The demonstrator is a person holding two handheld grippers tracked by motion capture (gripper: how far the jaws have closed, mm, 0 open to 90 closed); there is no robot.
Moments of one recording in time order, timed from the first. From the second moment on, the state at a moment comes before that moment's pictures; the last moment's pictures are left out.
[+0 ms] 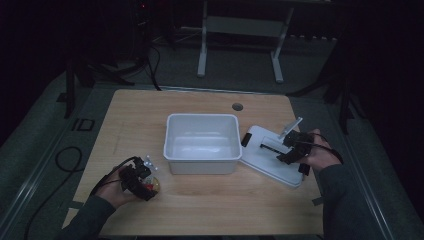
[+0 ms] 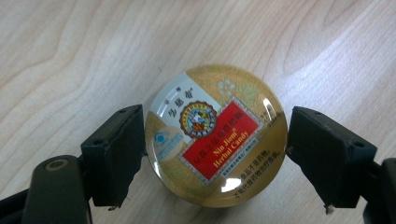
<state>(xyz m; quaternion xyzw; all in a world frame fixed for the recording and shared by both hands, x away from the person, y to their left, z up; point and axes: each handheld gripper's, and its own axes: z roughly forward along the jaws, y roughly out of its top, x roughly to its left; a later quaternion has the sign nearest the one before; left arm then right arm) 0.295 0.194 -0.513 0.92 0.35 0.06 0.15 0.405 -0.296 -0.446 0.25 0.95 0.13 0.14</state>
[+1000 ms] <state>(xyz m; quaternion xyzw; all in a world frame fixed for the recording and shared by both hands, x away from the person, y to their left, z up) 0.304 0.193 -0.511 0.93 0.35 0.04 0.11 0.405 -0.299 -0.453 0.25 0.95 0.13 0.13</state>
